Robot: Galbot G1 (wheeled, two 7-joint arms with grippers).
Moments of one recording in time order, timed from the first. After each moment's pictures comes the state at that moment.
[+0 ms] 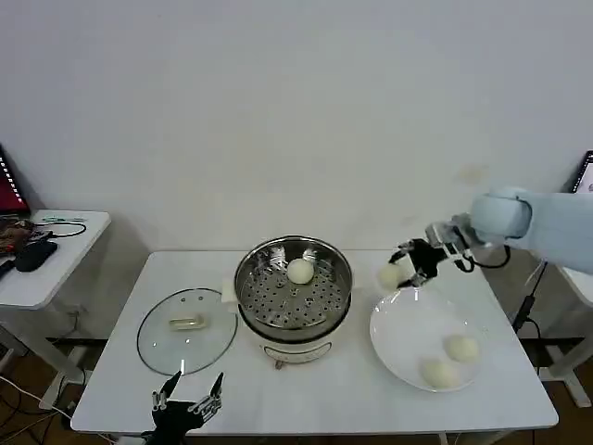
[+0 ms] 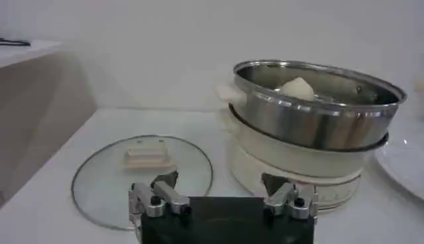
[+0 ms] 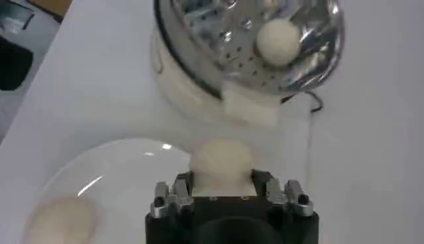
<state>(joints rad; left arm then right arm) 1.84 -1.10 -0.46 -2.28 -0.44 0.23 -0.26 0.97 0.73 -1.83 1.55 0.67 -0.01 -0.70</state>
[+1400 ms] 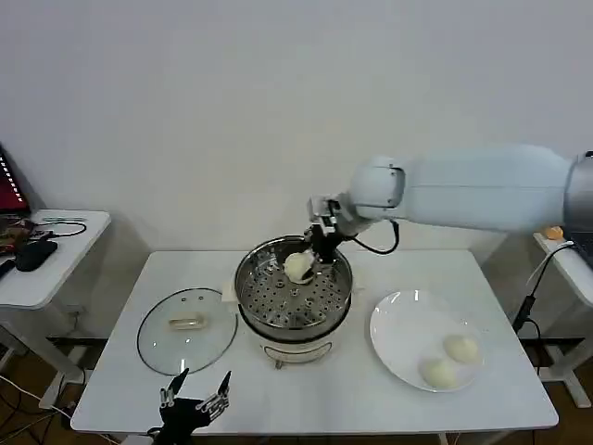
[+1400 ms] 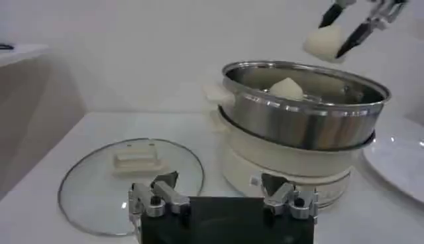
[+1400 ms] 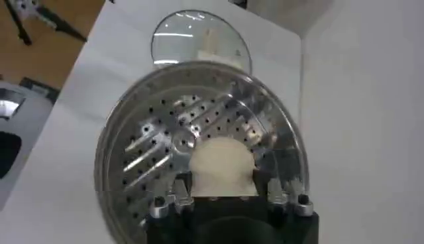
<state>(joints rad) 1.81 -1.09 -0.42 -2.28 -0.43 0.23 -0.27 0.88 1.21 -1.75 1.40 1.05 -0.24 -0.62</state>
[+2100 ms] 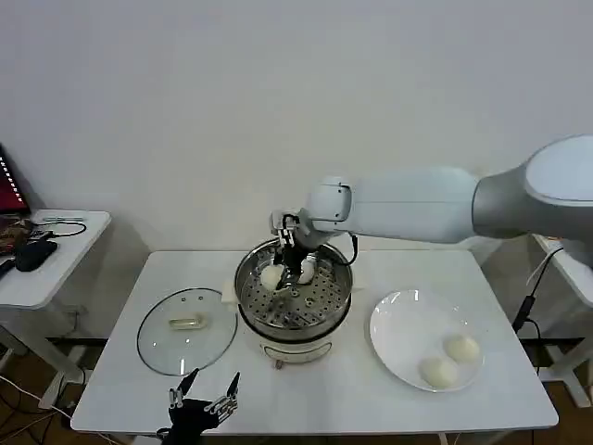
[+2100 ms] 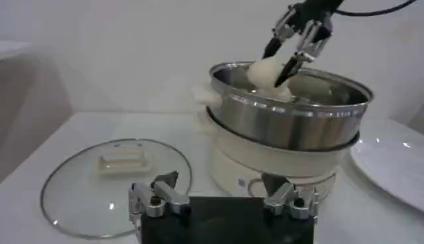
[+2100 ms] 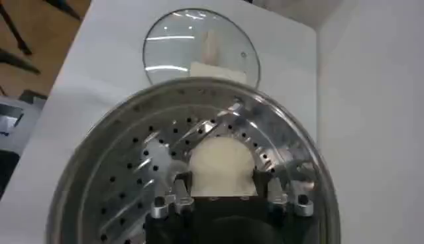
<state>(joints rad) 1.81 -1.09 -0.38 -2.29 -0.41 0.23 -0.27 0.73 1.36 -1.71 1.24 1.08 -0.30 -0.61</state>
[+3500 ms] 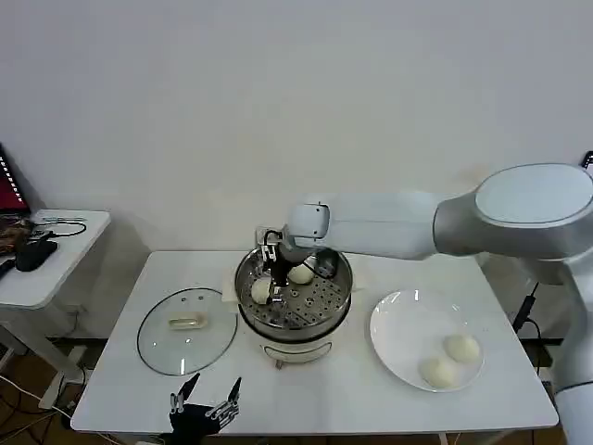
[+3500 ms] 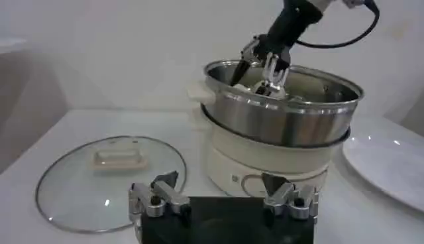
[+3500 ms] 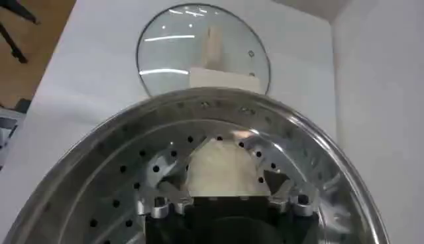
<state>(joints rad) 1.84 -1.10 -0.38 -2.30 -0.41 0.23 -0.26 0.67 1.39 -1.67 1.20 1.06 -0.32 -0.59</state>
